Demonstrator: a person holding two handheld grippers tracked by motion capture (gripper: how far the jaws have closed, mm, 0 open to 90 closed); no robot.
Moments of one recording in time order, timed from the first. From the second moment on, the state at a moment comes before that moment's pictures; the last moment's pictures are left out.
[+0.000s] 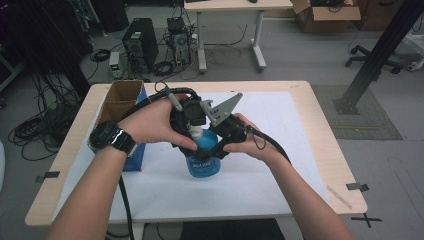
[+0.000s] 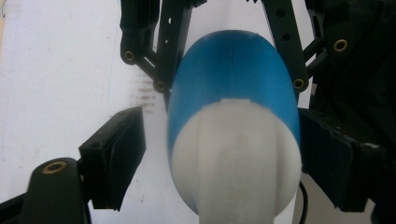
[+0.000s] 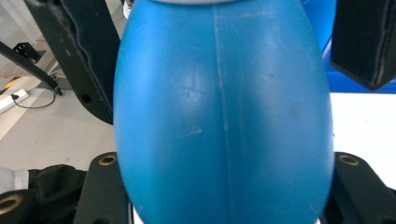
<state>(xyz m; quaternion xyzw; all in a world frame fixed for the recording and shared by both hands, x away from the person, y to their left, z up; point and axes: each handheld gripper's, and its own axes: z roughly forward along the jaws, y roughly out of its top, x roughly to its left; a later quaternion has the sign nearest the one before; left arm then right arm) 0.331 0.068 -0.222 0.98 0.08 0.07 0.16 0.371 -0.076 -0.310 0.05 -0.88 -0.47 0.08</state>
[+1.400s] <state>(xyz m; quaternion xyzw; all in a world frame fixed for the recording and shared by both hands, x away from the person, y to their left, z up) 0.331 0.065 -0.223 0.98 0.08 0.07 0.15 0.371 -0.075 -0.312 0.04 -0.88 -0.47 0.08</state>
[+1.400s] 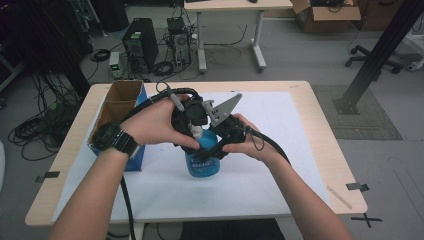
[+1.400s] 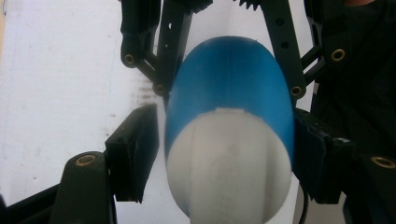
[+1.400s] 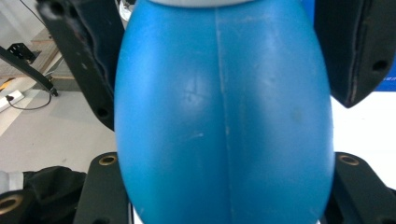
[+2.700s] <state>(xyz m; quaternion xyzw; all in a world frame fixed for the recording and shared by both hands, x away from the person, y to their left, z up) 0.346 0.087 -0.170 0.97 0.22 0.06 0.11 0.378 -0.104 -0.306 0.00 -0.91 -0.42 0.02</state>
